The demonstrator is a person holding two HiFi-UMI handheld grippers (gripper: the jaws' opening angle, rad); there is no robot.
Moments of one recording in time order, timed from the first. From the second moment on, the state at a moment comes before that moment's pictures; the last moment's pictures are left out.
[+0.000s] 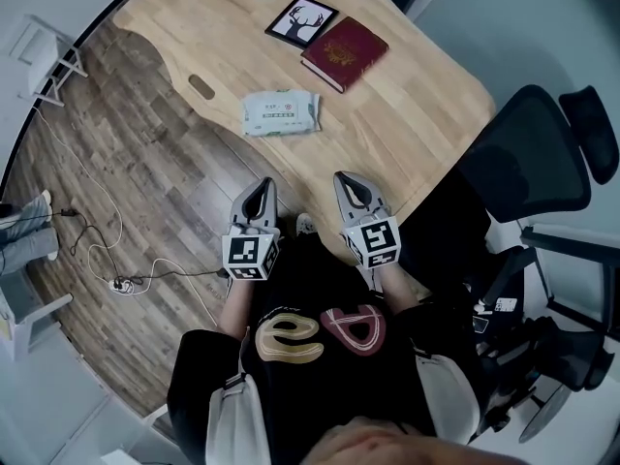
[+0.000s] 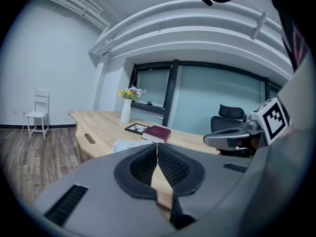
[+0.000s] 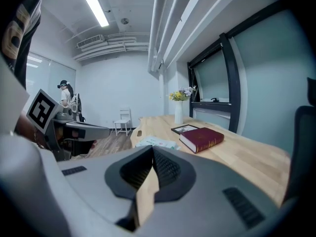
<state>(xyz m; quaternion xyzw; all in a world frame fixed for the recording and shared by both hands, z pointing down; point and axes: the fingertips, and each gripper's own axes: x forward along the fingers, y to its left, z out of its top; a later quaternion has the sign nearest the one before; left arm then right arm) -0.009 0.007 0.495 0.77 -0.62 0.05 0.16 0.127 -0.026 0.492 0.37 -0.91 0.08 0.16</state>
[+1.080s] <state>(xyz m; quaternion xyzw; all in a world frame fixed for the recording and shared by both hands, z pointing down) -0.083 -0.104 0.525 0.79 -0.58 0.11 0.18 0.049 -0.120 0.456 0.35 -0.91 0.00 0.22</state>
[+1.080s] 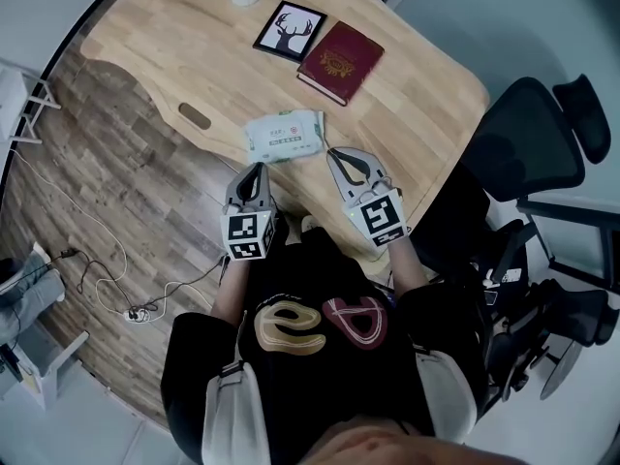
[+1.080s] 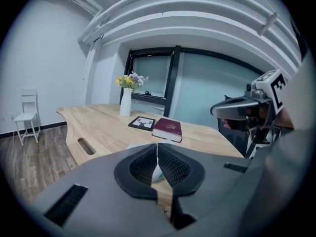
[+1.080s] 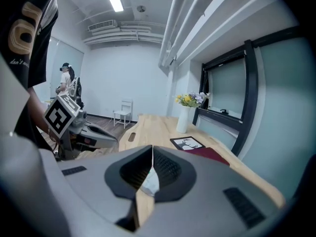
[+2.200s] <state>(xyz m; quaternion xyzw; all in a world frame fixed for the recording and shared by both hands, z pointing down) -0.089 -0.157 0.591 0.78 -0.55 0.20 0.23 -0.024 -0.160 0.536 0.11 -0.89 -0.11 0.44</state>
